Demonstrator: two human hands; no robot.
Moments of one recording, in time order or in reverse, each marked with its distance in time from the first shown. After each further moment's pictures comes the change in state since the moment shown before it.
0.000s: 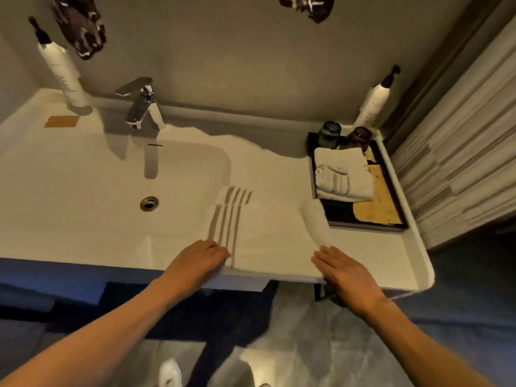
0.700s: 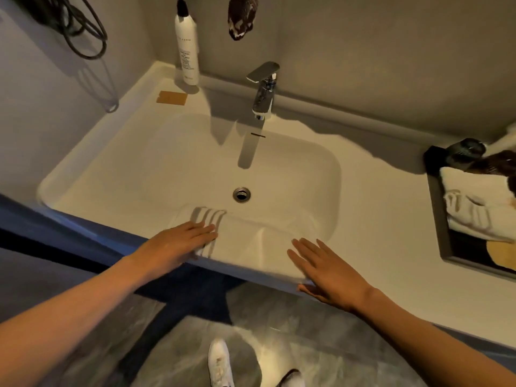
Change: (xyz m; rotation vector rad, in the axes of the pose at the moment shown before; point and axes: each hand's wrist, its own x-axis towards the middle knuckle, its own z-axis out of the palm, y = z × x) left_hand -0.195 -0.230 -0.064 -0.123 -0.118 -0.199; right_hand 0.204 -0.201 0.060 -0.068 -0.296 -0.390
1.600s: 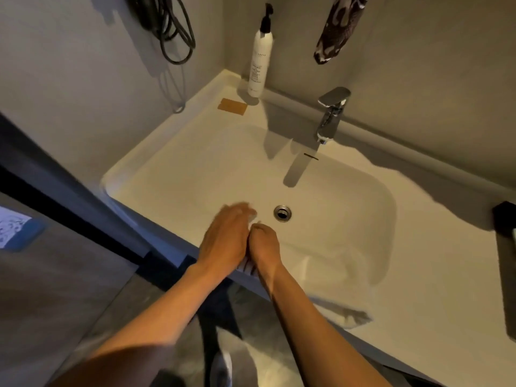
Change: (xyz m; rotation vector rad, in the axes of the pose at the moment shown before) left_hand 0.039 0.019 -0.009 -0.381 0.466 -0.683; right_hand 0.220 -0.142 -0.099 1.377 0.009 0.853
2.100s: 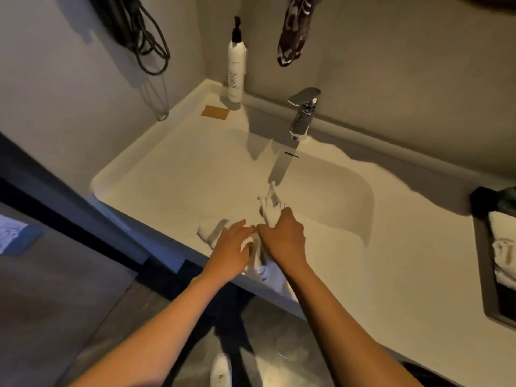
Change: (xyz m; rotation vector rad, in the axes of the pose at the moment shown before) left_hand -0.025 0.023 0.054 -0.078 -0.203 -0.106; right_hand -0.032 0.012 -0.088 -0.234 0.197 -0.218
